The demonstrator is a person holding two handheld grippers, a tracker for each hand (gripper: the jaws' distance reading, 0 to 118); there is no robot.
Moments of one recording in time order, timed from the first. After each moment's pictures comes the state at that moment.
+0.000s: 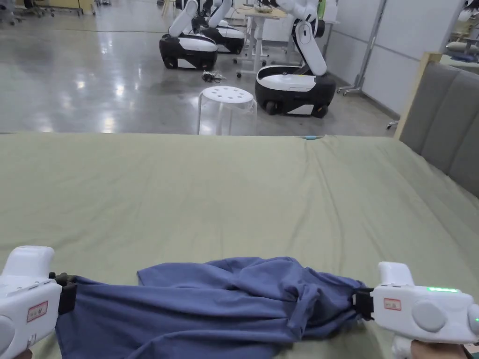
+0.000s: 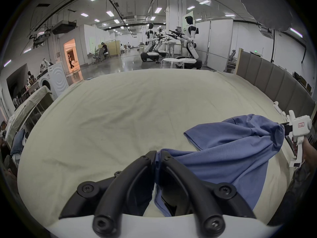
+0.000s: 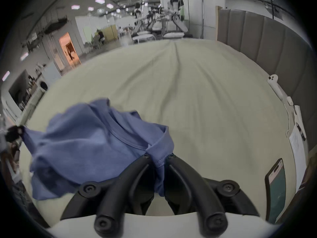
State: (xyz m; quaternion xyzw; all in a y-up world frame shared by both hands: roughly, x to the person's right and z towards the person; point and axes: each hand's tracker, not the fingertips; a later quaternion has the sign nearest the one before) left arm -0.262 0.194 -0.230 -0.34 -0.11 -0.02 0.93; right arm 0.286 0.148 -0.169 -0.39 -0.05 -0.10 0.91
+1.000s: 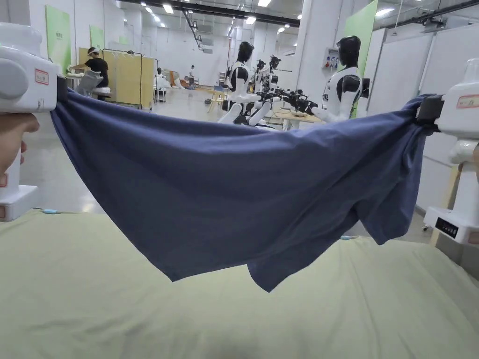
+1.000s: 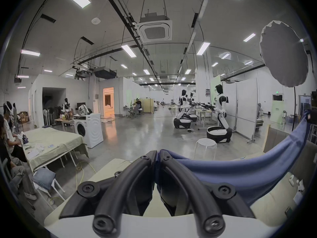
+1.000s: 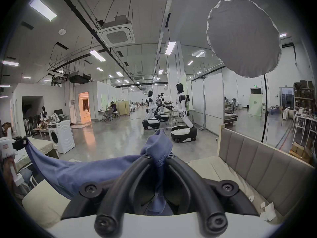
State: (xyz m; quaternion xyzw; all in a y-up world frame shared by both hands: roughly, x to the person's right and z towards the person) left arm -0.365 0.546 -0.340 -0.05 0.03 0.01 1.00; right arm 0.221 0.580 -0.255 -0.04 -0.07 -0.03 1.00
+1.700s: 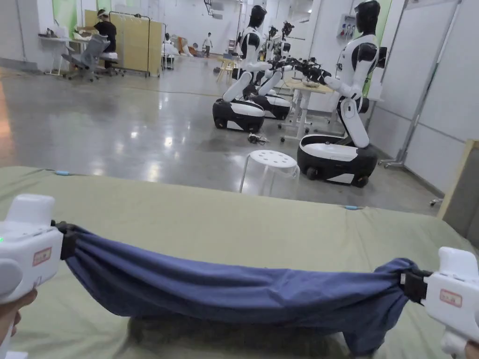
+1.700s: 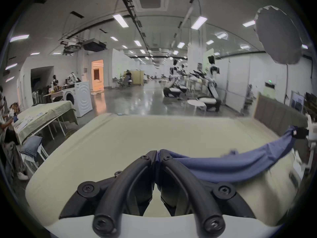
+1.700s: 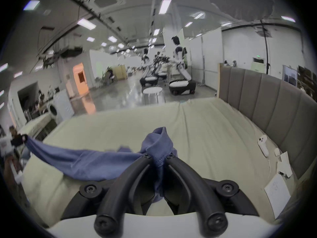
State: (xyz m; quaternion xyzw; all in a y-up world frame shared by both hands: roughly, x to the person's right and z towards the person) left arm -0.353 0.289 -0.203 -0.21 -0.04 -0.03 0.98; right arm 0.253 0.278 -0.161 -0.25 -0.04 -0.03 0.97
